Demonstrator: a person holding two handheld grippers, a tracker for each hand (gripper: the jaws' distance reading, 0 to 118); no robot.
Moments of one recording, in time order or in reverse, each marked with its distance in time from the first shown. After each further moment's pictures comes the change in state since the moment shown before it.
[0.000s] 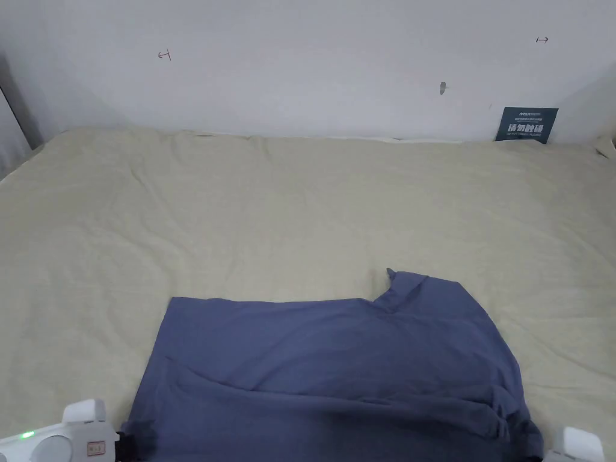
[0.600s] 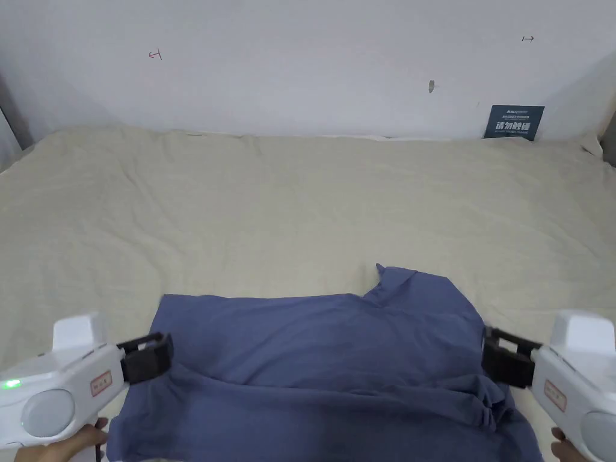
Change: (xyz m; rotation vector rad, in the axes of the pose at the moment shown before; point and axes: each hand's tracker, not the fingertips) left arm 0.085 0.042 0.133 0.508 -0.062 -0.111; right arm -0.067 0.076 0.165 0.590 -0.001 0.119
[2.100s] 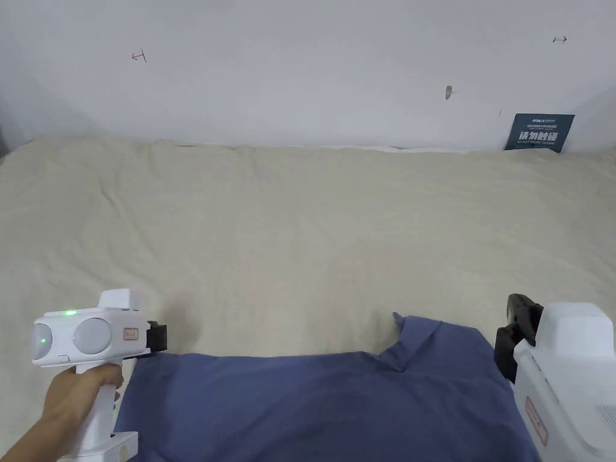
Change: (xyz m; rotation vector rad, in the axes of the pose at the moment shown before) left arm -0.010 0.080 -0.271 -0.355 0.005 -0.057; right arm -0.071 0.060 -0.112 0.177 -0.003 0.120
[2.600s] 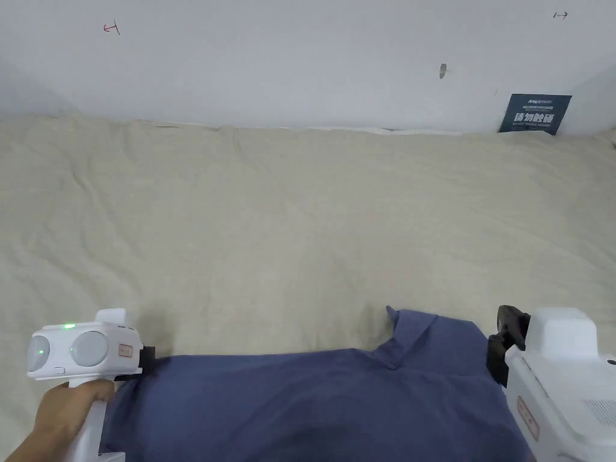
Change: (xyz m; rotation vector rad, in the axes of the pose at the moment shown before) left arm 0.013 -0.016 -0.050 -0.135 -0.005 -0.025; right arm 0.004 -0.022 -0.041 -0.116 0.000 -0.003
